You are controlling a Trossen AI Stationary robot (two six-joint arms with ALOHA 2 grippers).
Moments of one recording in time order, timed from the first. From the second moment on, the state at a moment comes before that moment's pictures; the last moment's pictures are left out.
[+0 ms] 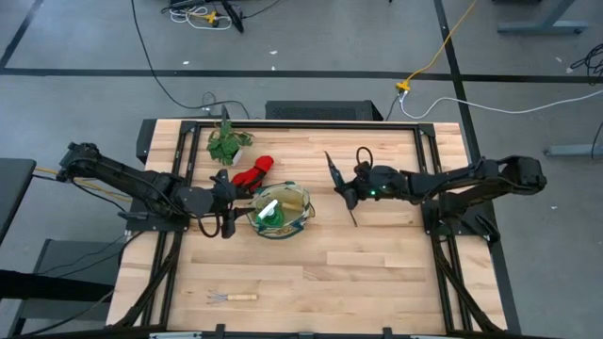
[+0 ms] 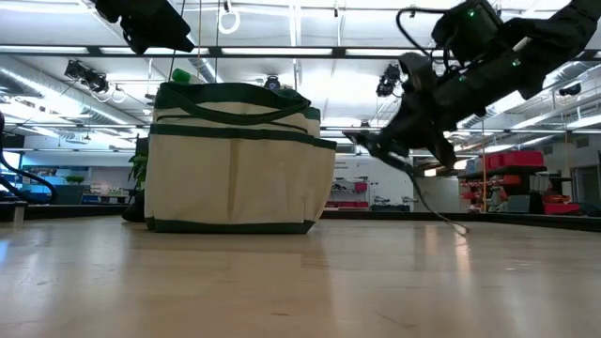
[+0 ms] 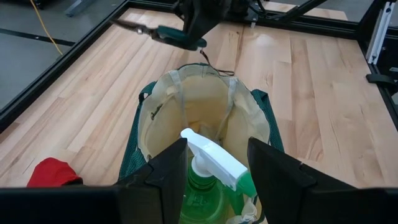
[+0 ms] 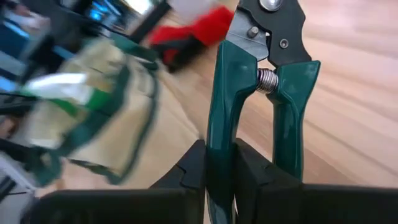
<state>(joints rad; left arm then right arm) -0.35 0.90 0.77 -0.43 -0.49 -0.35 -0.11 1.28 0.46 0.34 0.09 0.74</state>
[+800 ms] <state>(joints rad) -0.35 0.90 0.77 -0.42 -0.50 -0.35 0.02 1.27 0.47 0.73 0.12 0.52</state>
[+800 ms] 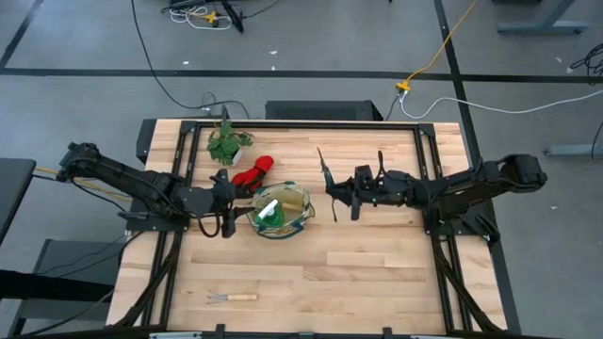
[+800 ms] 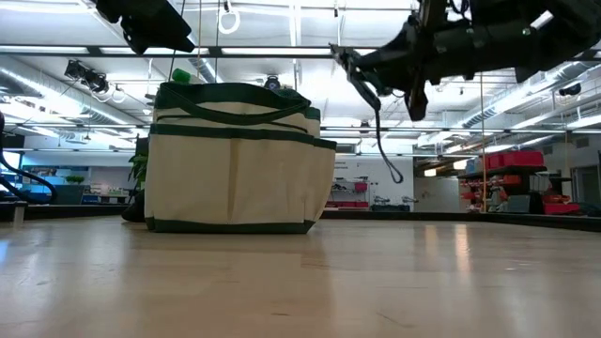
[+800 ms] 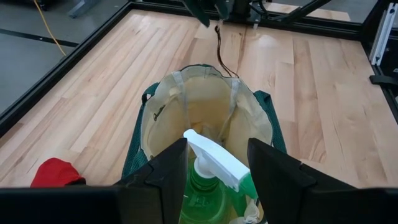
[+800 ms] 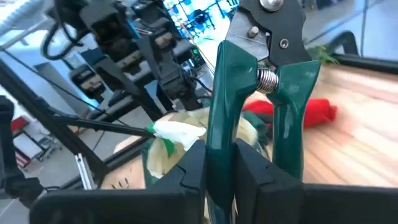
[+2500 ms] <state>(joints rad) -0.35 0.90 0.77 -0.42 -0.49 -0.35 0.07 1.53 1.13 0.36 0.10 0.13</state>
